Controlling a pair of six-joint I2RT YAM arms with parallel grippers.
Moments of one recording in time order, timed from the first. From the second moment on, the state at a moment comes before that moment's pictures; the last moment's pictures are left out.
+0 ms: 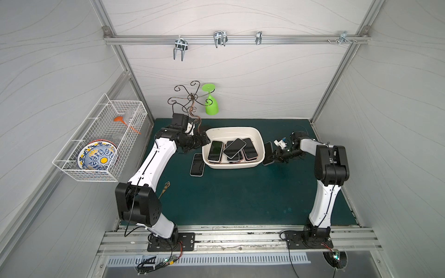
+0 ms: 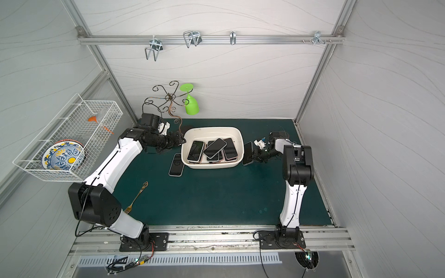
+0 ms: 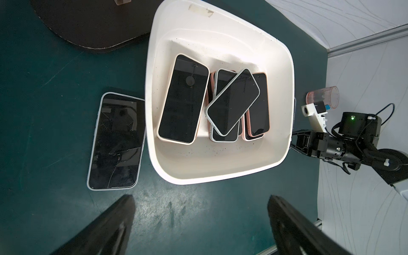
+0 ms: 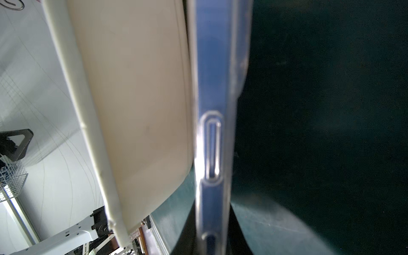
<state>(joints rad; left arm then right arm) -0.15 1.57 1.48 -0.91 0.36 -0.46 0.01 2.11 1.40 -0.70 -0.87 0.06</state>
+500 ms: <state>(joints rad) -0.15 1.57 1.45 -0.91 0.36 -0.45 -0.02 2.16 1.44 -0.73 -0.88 0.06</state>
